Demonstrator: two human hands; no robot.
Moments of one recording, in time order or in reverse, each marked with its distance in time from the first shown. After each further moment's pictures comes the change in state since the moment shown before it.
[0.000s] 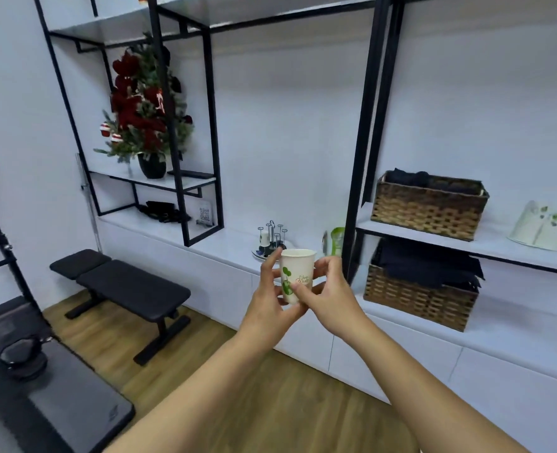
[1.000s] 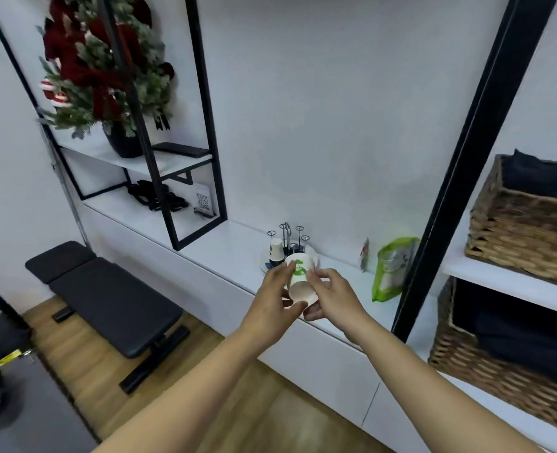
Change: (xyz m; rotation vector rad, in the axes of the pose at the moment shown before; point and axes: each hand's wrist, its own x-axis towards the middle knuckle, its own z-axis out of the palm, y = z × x) left_hand 0.398 -0.268 0.038 0.199 -0.122 -0.199; right_hand 0.447 0.214 0.083 0.366 -0.194 0.381
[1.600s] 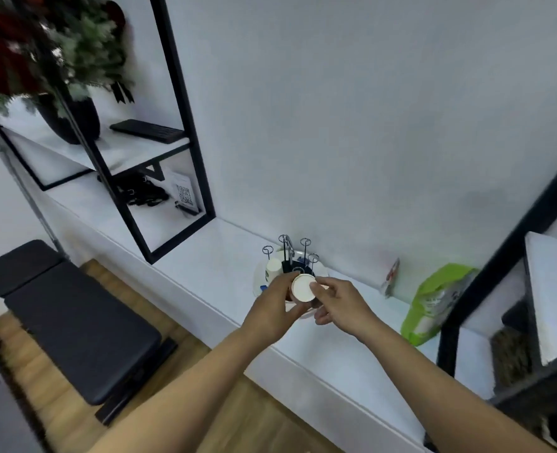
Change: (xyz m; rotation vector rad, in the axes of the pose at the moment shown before) left_hand 0.280 -0.149 0.022 0.102 -0.076 -0.036; right_hand 0.317 0.057 -0.029 -0.179 -0.076 0.065
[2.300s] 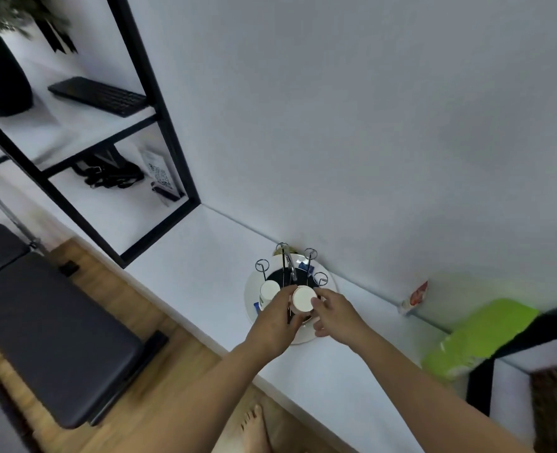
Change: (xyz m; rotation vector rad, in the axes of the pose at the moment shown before) left_hand 0.148 -0.119 0.047 -0.065 -0.134 -0.217; right_hand 0.191 0.062 0.003 -0.039 -0.065 0.287
